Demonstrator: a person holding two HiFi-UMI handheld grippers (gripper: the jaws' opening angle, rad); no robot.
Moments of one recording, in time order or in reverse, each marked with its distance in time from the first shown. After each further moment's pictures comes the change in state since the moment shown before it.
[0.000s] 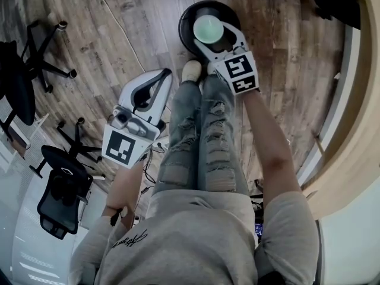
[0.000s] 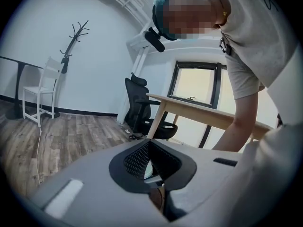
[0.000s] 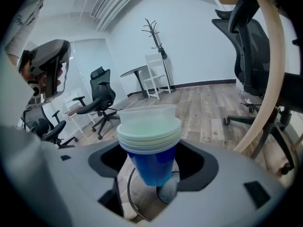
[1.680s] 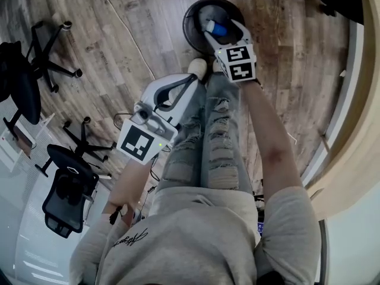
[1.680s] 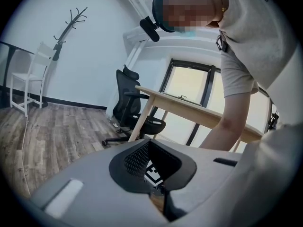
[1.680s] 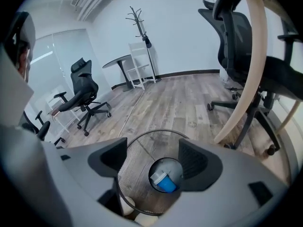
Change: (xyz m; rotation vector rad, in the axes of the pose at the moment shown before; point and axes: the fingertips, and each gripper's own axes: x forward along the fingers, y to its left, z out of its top) left arm 0.011 -0.042 -0.024 -0.045 0.070 -0.137; right arm 0.015 -0.030 -0.052 0.111 0.133 -0.169
